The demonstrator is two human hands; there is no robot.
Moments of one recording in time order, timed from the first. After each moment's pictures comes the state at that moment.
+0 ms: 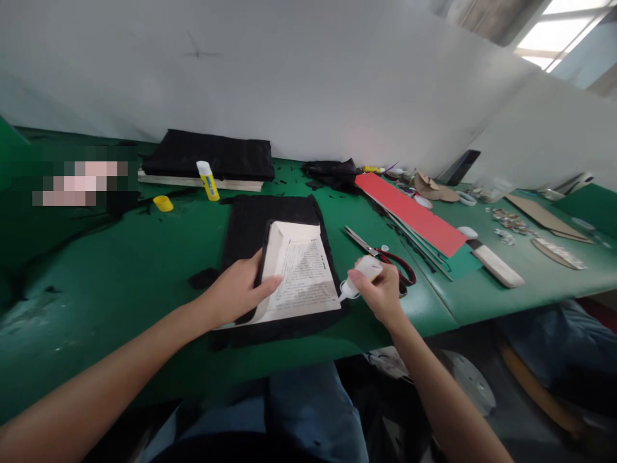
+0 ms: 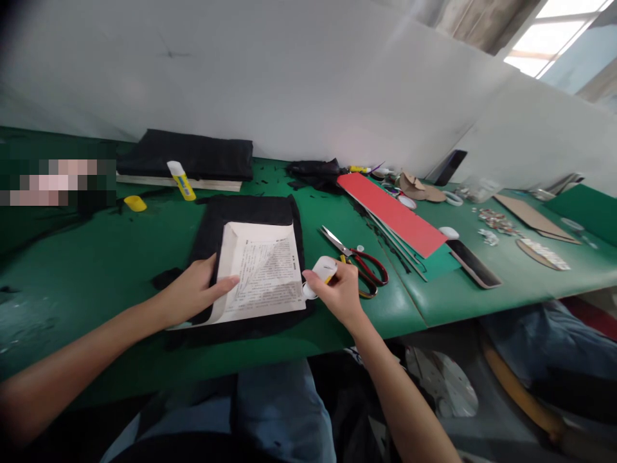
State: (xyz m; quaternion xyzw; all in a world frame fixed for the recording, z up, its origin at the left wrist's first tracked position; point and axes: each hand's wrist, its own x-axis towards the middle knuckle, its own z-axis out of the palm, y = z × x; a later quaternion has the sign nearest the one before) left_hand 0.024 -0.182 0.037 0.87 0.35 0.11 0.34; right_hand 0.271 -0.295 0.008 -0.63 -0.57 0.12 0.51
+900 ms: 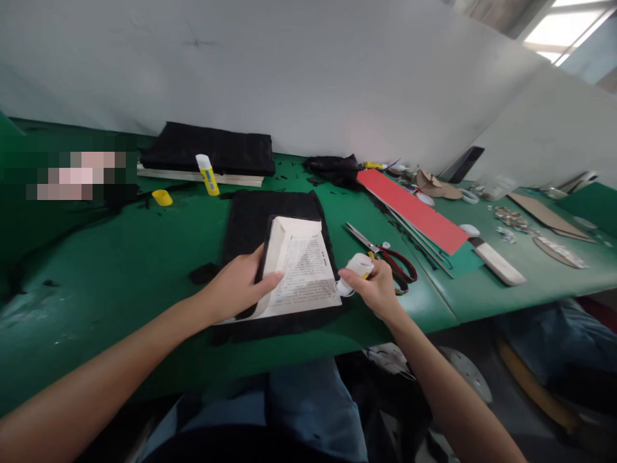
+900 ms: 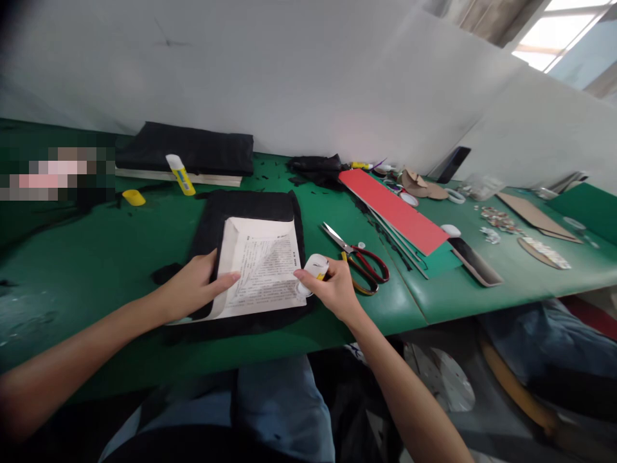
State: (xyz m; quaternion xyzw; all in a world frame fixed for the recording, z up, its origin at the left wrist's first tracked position) left_hand 0.023 -0.179 0.035 0.87 0.35 0.10 0.33; right_hand 0.265 -0.293 0.010 -0.63 -0.54 0.25 0.50
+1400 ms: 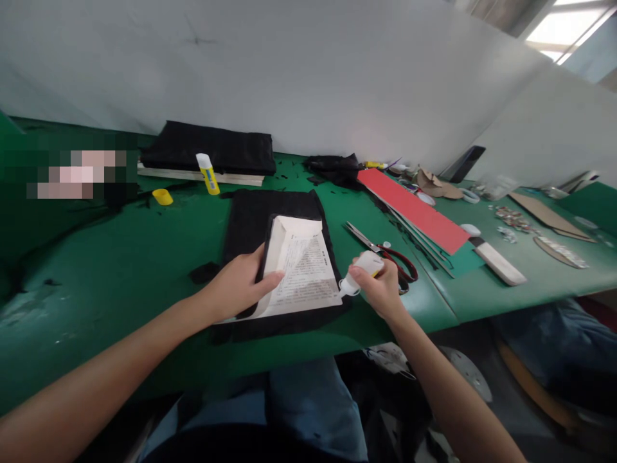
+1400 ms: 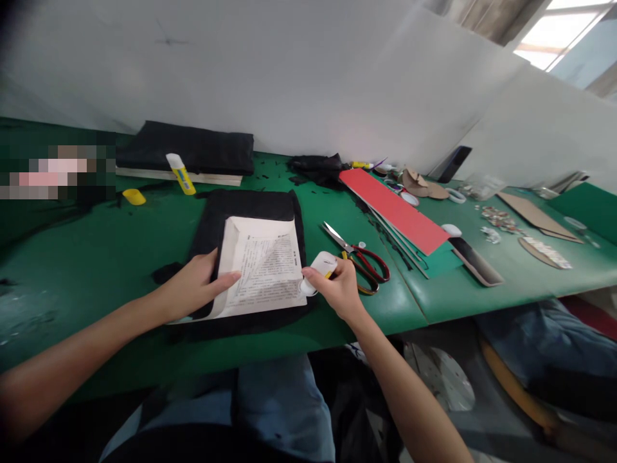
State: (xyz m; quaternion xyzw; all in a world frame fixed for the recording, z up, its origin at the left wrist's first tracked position) left_hand 0.022 -0.178 0.030 0.88 0.34 0.11 0.32; right_hand 0.272 -0.294 0.000 -0.61 -0.52 0.24 0.55
